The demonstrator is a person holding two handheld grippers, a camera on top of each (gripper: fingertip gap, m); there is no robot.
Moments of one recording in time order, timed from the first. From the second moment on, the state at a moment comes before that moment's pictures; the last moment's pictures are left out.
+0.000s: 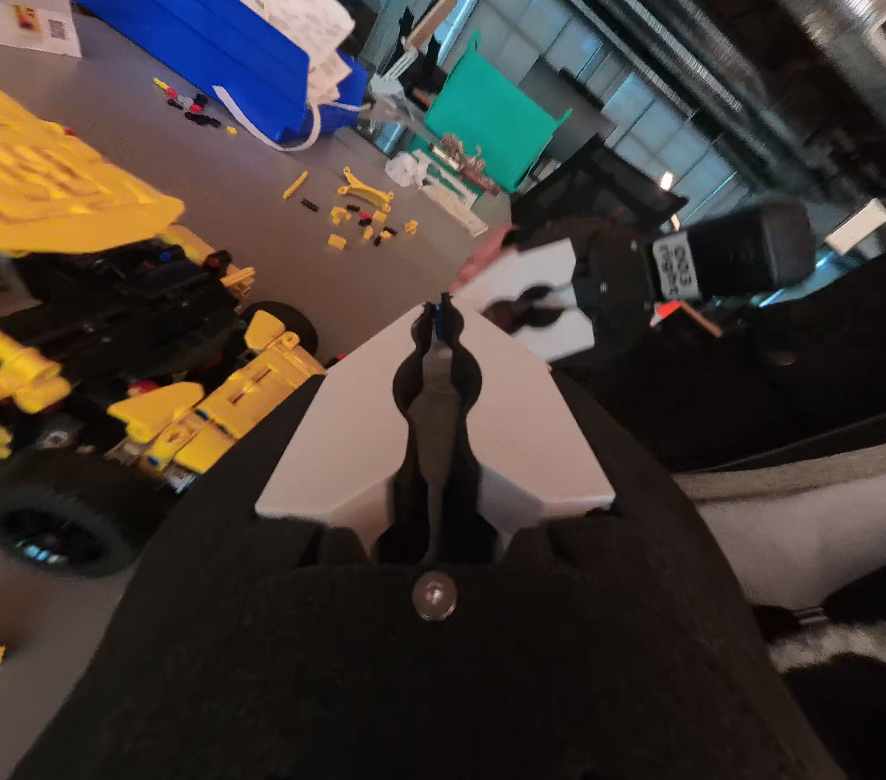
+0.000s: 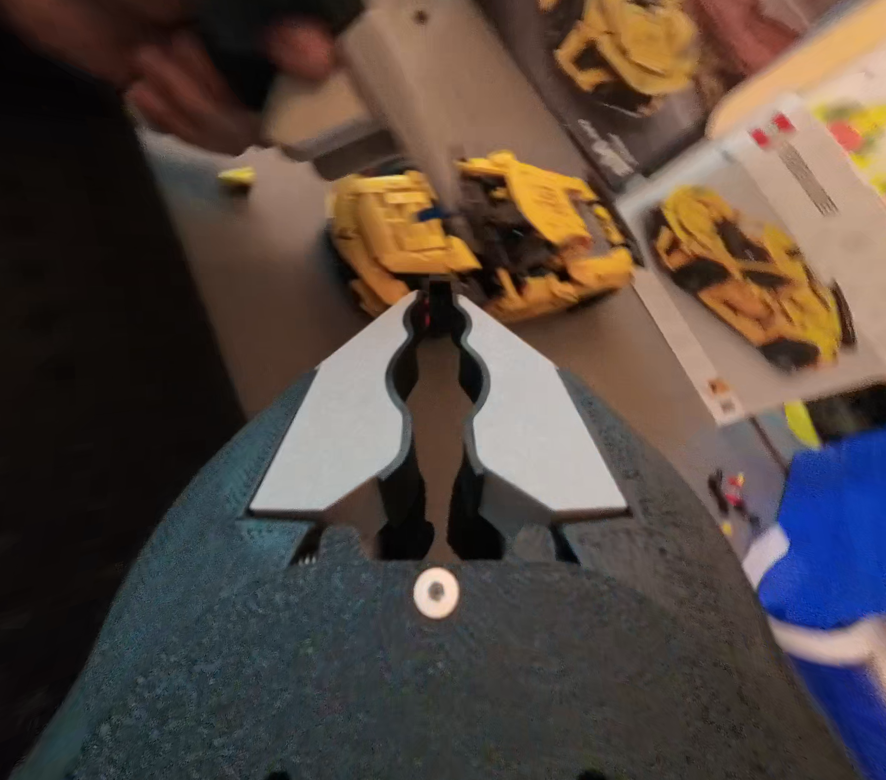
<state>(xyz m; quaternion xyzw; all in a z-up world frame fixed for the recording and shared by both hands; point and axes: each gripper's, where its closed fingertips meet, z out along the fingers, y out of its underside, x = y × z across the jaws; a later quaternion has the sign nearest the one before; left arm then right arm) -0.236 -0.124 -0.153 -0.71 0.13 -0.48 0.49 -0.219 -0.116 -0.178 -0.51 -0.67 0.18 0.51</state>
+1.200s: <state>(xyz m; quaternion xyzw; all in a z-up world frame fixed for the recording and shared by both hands) -0.069 -0.028 -0.131 -0.75 0.35 -0.48 0.30 -0.036 -0.058 -0.144 -0.67 -0.33 0.26 0.62</state>
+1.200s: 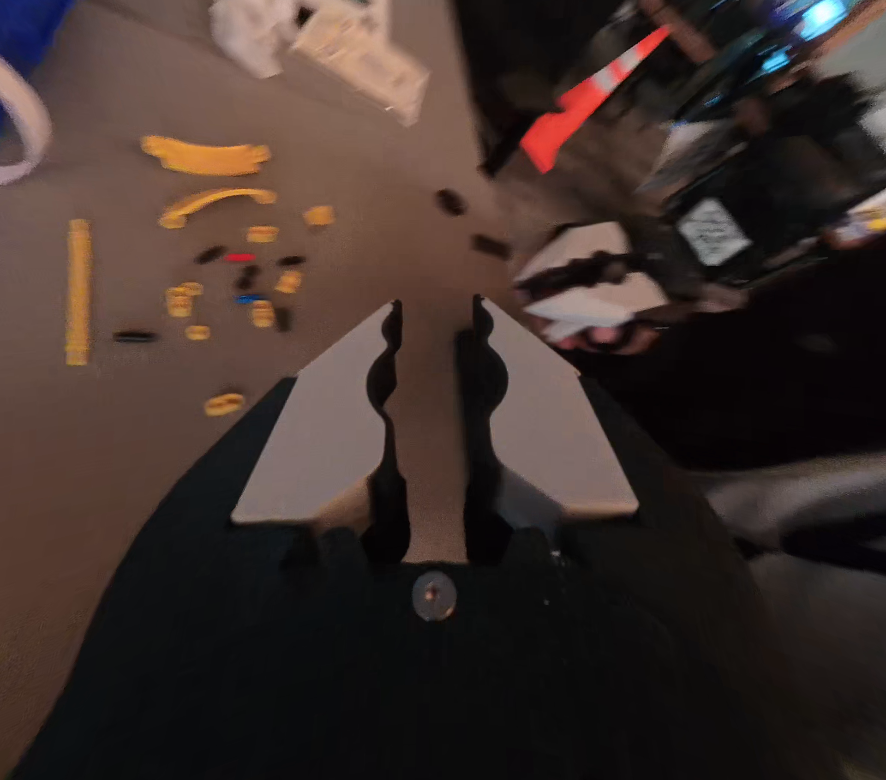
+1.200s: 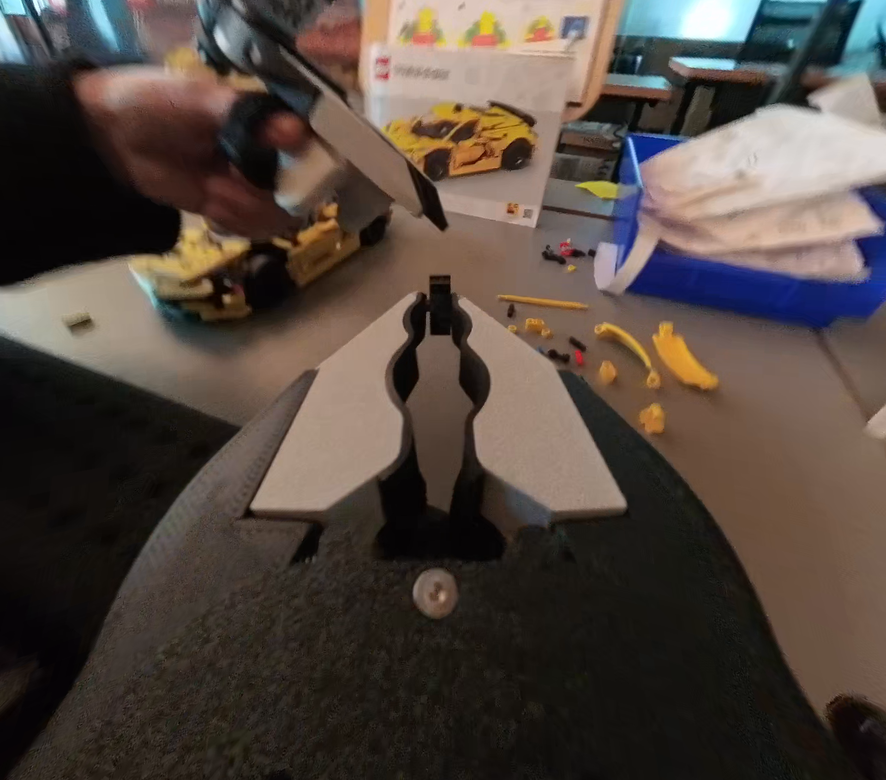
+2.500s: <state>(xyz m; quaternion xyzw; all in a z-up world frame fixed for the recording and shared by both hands) -0.303 -0.133 -0.135 -0.68 0.38 -0.31 0.54 -0.311 -0.130 -0.141 -0.43 -0.68 0.51 0.32</state>
